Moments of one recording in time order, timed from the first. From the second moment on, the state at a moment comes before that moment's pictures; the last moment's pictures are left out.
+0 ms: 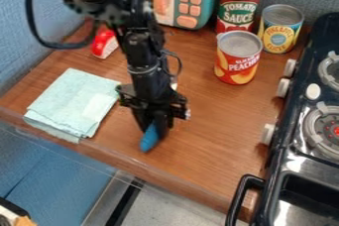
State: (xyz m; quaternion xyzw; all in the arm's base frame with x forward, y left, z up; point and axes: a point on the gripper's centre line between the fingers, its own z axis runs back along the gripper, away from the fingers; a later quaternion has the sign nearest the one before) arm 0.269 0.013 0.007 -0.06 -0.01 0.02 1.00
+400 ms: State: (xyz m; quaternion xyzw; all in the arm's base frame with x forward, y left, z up) arm 0.258 0.057 0.013 -0.08 -0.01 0.07 0.99
